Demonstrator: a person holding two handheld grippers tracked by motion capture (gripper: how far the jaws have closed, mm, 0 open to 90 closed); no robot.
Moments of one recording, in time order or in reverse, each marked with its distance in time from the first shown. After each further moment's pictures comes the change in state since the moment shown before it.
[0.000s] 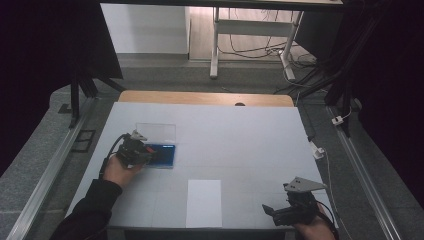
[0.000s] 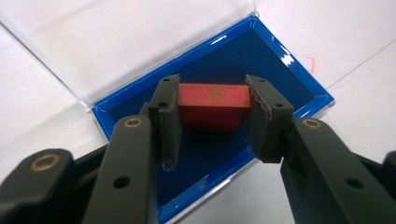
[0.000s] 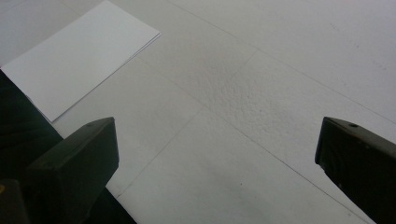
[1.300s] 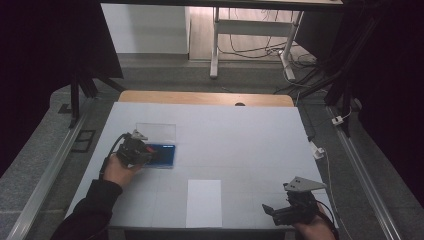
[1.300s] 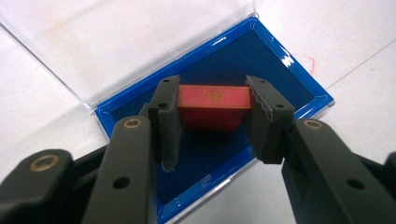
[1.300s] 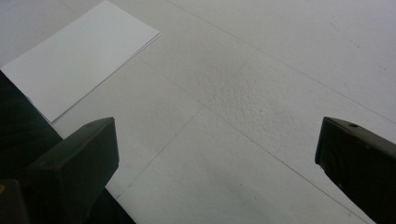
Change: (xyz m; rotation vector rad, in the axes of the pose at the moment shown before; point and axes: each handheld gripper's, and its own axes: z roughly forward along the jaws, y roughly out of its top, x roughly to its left) left arm -0.005 0.004 -0.003 0.014 0.033 0.035; right arm 0.000 0.000 0.001 0.003 0.001 0.004
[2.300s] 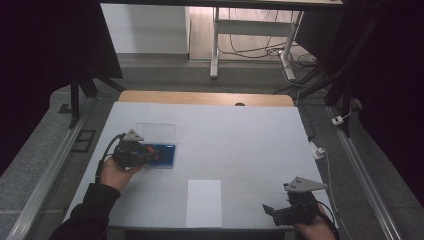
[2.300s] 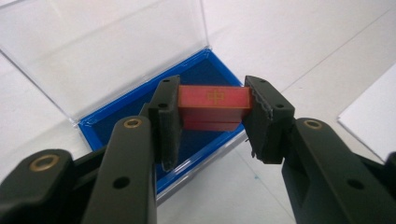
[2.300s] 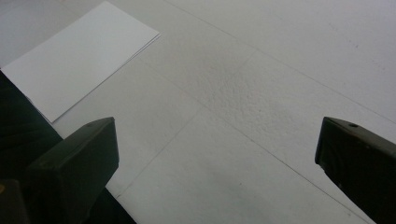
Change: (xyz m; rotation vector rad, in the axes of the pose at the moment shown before) left arm -0.016 0.000 -0.033 -0.105 -0.077 0.010; right arm 0.000 -0.001 -0.001 -0.006 -0.002 0.003
